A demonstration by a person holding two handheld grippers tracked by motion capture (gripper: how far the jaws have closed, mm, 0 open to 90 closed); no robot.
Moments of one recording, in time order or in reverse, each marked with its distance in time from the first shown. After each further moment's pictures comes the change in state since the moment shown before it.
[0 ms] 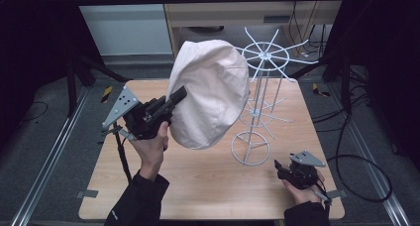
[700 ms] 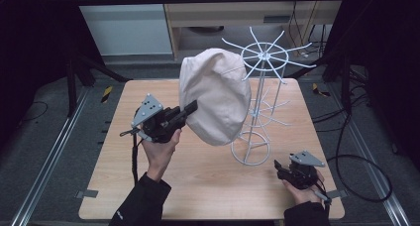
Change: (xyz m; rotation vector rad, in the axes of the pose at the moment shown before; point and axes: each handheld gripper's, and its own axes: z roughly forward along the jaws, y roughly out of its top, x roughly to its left) left arm 0.005 -0.039 0.023 0.183 0.017 0.047; right arm 0.001 0.000 0.000 0.007 0.003 0.003
